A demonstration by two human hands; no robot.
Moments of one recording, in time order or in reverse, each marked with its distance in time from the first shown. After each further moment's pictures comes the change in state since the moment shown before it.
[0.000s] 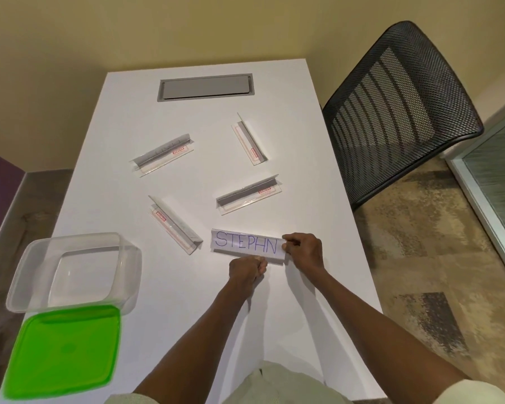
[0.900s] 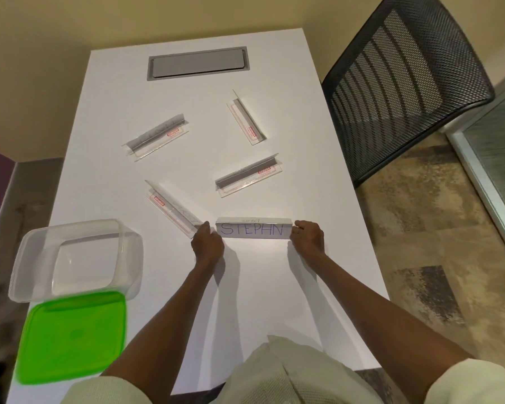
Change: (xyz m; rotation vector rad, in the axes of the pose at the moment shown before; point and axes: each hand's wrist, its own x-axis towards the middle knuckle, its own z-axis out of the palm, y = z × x) left_hand 0.038 0.011 -0.080 0.552 0.465 0.498; right_hand -0.011 0.010 0.015 0.020 0.034 0.087
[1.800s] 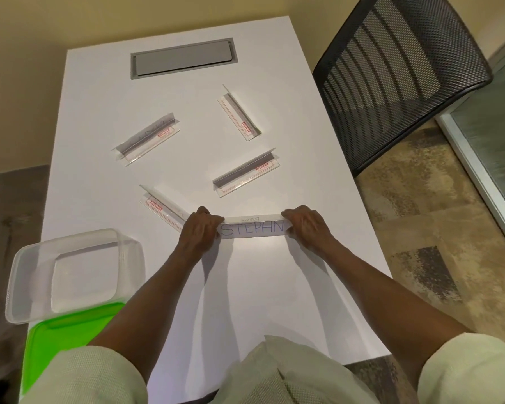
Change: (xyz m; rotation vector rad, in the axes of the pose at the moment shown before) left_hand 0.051 0.011 -0.047 0.736 -0.364 0.769; right_hand 0.010 -0.001 -0.010 -0.763 -0.106 -0.684
